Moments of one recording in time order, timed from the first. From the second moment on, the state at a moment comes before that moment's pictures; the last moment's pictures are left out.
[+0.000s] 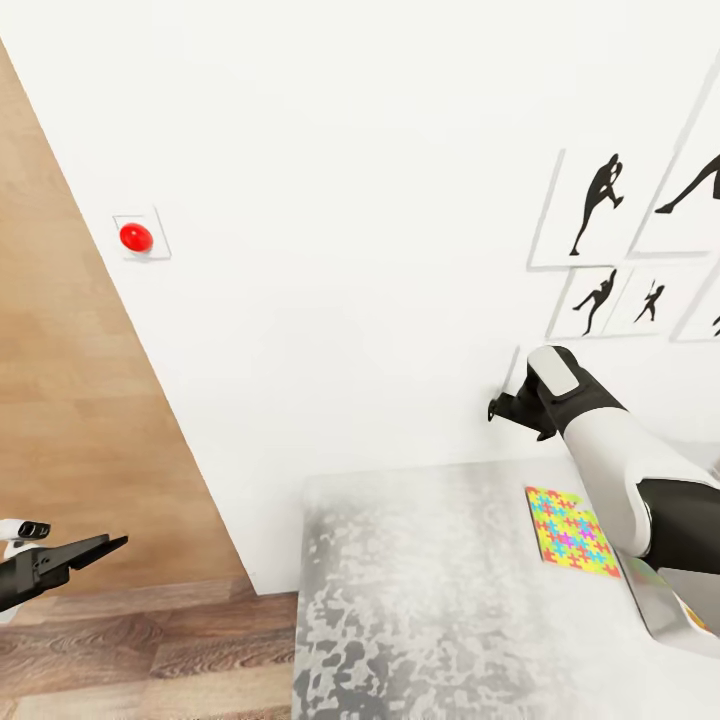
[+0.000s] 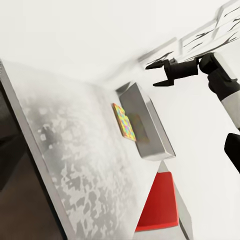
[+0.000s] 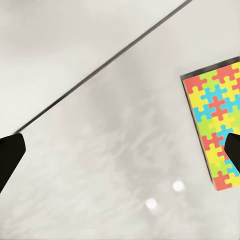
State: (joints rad) left arm -0.35 0.65 0.22 -0.86 0.56 0.69 -1.57; right arm -1.33 -0.13 -0.02 -0.43 -0.84 0.98 -0.79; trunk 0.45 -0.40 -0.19
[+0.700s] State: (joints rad) left arm -0.35 0.65 0.22 -0.86 0.56 0.69 -1.57; right arm -1.33 -0.13 -0.02 -0.43 -0.84 0.98 -0.79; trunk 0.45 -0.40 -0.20
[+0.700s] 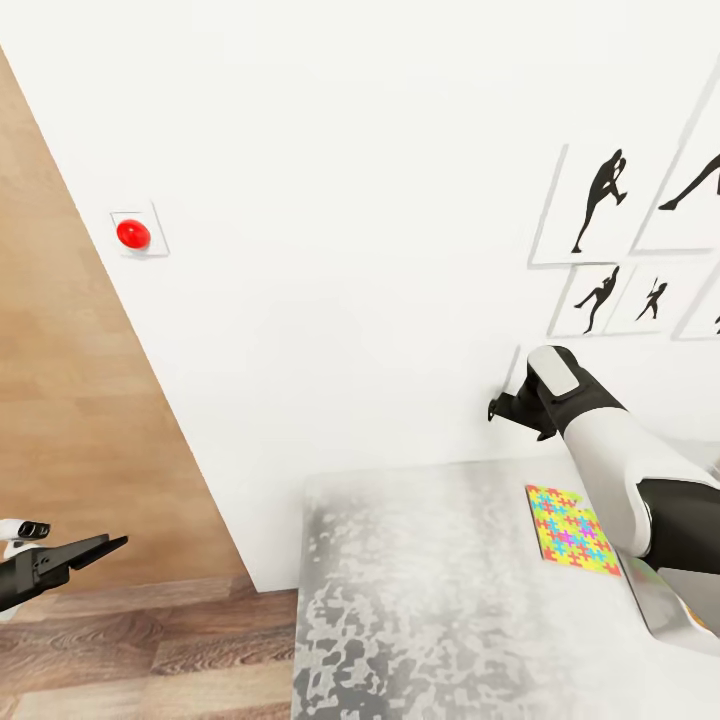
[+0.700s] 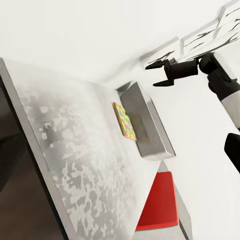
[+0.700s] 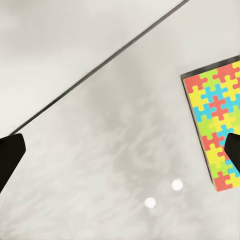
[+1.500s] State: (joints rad) left arm -0.35 0.65 0.22 -0.86 0.56 0.69 -1.57; right arm -1.33 -0.16 -0.02 -0.43 -0.84 0.98 -0.79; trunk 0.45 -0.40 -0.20
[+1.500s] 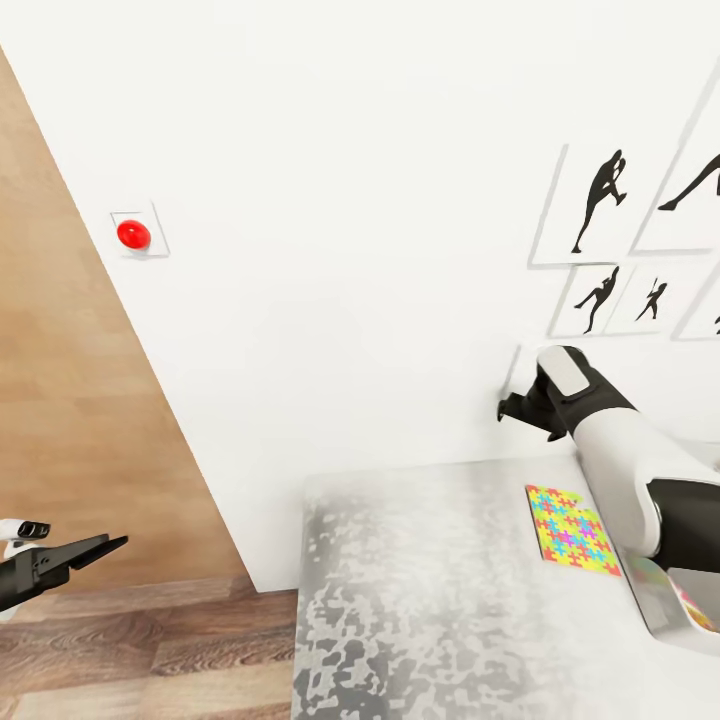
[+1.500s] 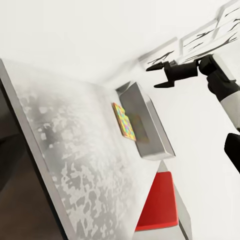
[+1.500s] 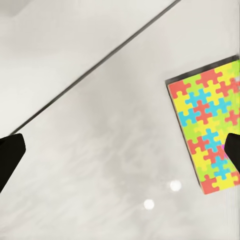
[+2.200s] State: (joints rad) left arm -0.36 0.59 0.21 -0.98 0.56 0.79 -1.53; right arm -1.33 -0.18 -0.02 -0.43 -0.84 0.98 -0.79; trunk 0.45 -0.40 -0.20
